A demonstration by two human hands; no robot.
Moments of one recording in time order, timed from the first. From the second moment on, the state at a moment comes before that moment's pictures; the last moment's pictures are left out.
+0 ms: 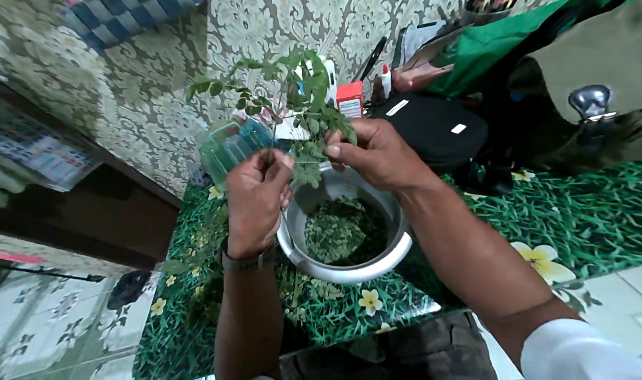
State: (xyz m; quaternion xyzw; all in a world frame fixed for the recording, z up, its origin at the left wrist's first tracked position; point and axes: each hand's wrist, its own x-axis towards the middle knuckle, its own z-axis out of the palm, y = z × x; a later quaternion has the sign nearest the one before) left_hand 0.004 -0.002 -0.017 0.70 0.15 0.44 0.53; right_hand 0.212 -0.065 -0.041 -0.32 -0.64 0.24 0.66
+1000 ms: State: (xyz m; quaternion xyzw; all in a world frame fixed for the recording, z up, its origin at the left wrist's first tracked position) left_hand 0.004 -0.004 -0.018 0.73 0.12 0.41 0.53; right_hand 0.209 -0.072 -0.039 -0.34 -0.64 0.28 0.63
